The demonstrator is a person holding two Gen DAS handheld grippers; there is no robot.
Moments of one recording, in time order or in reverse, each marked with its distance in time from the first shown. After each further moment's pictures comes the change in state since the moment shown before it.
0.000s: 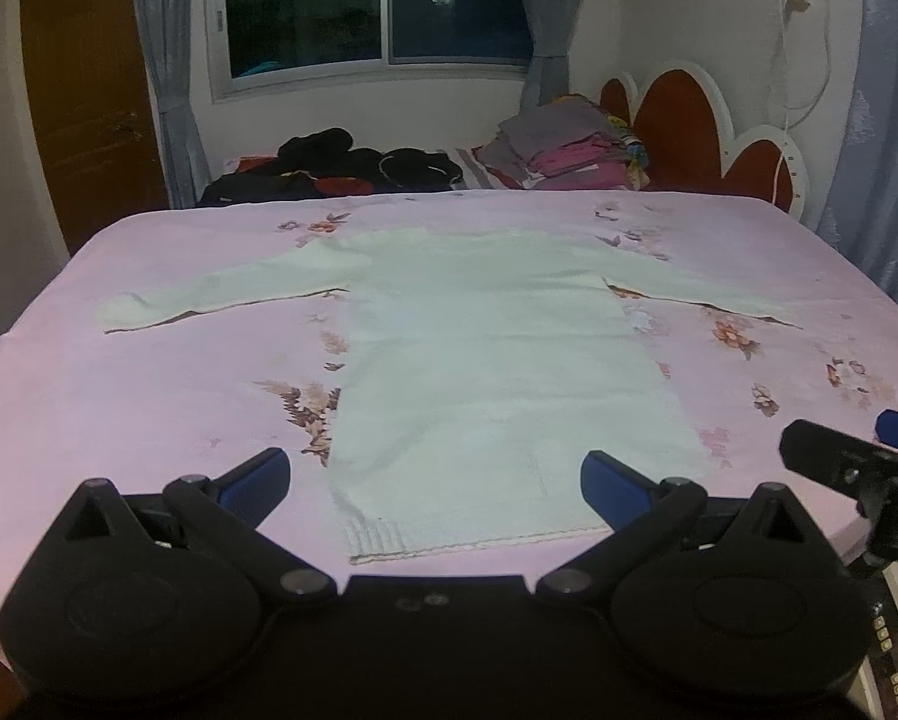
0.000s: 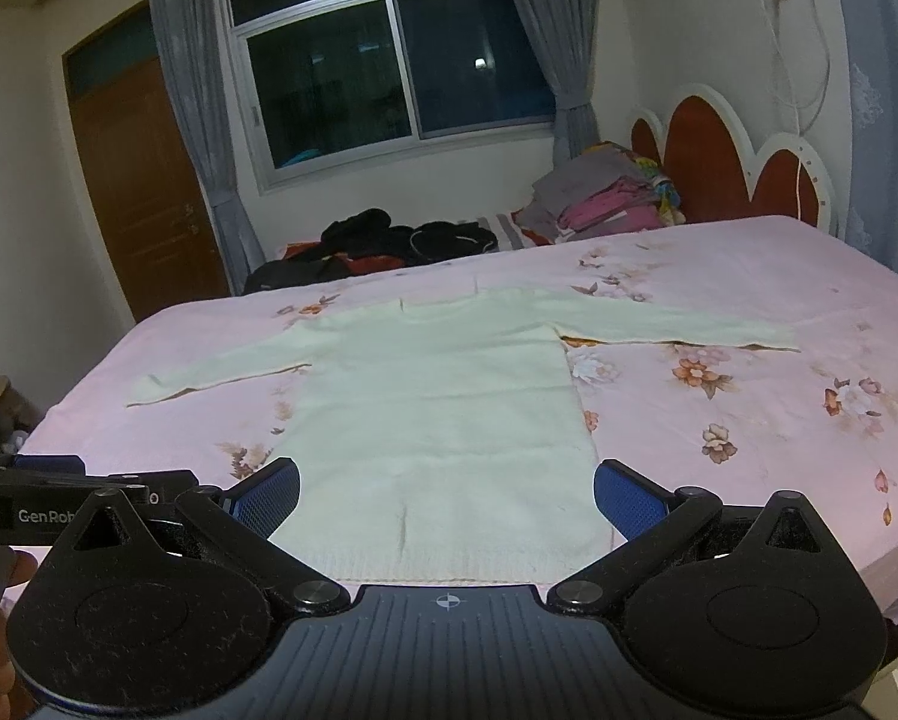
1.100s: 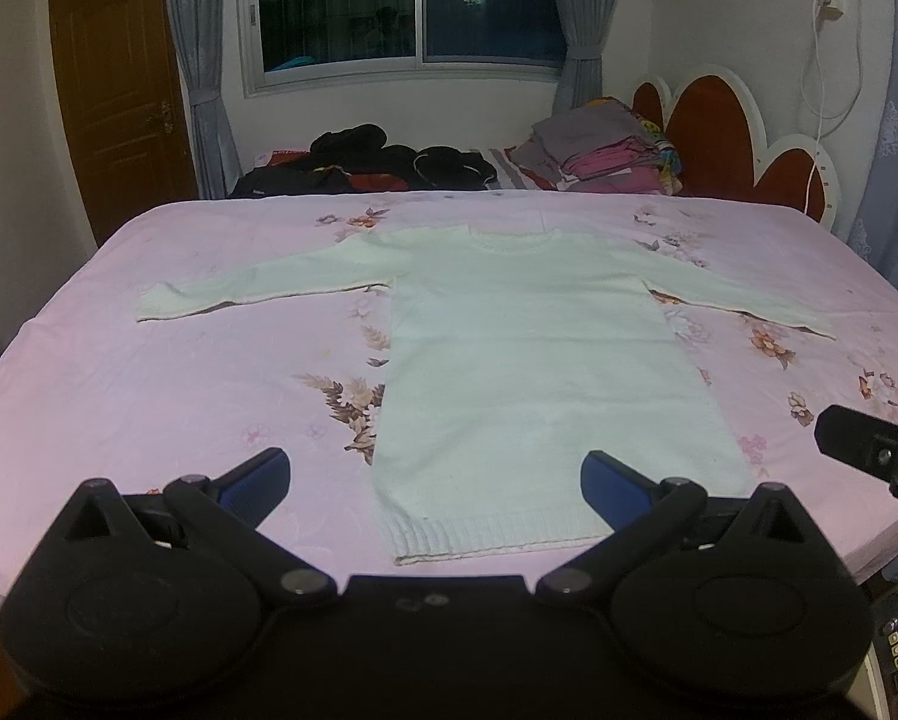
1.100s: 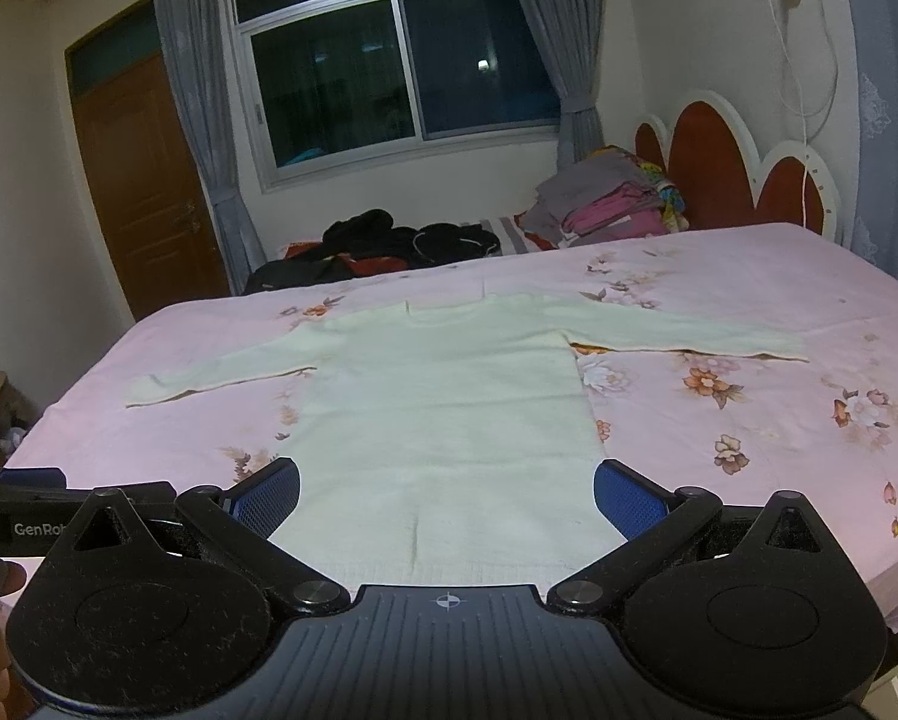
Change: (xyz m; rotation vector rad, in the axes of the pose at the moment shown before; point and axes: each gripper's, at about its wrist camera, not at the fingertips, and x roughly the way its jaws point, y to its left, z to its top) left arm 0.004 0.019 -0.003 -0.033 0.005 0.048; right arm 0.018 0.011 0.005 -0.010 0.001 -0.001
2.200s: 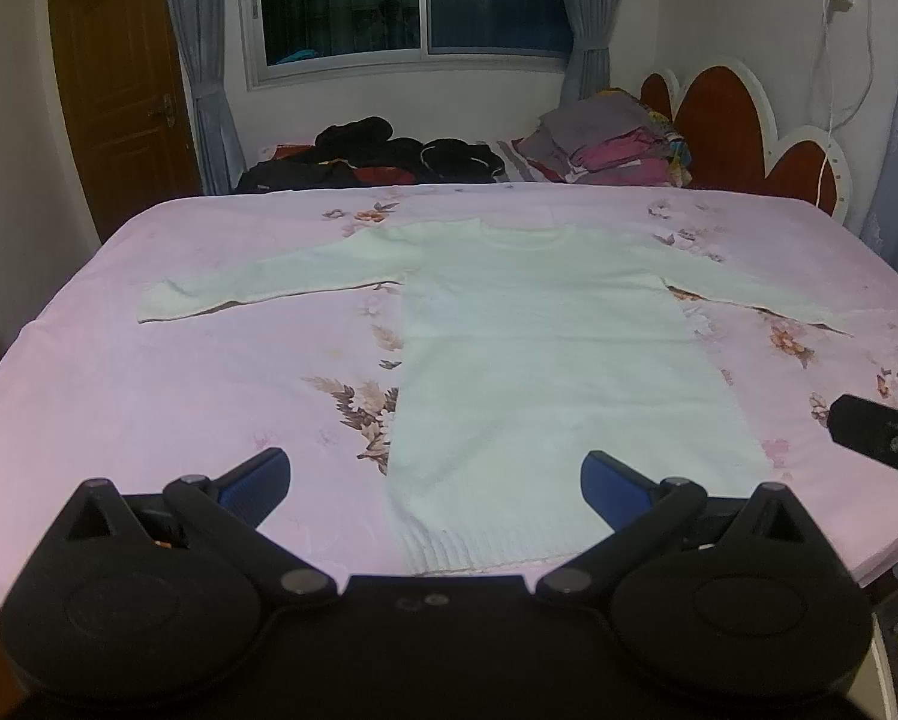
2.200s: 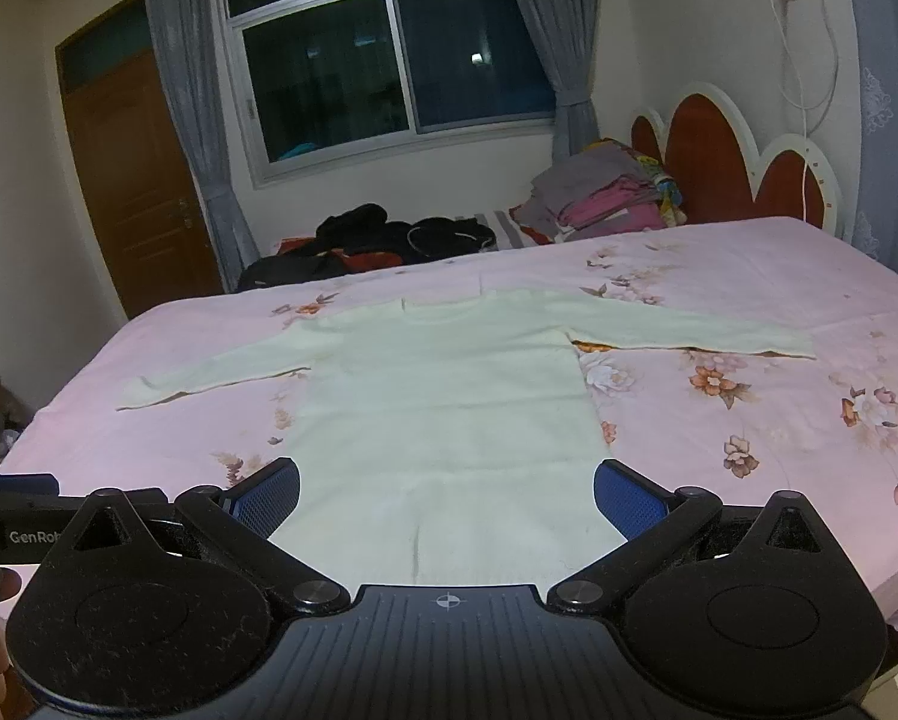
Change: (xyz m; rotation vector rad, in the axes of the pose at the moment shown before) left arm 0.022 0.011 0.009 0.007 0.012 0.014; right arm 0.021 0.004 0.006 0.006 0.012 -0.012
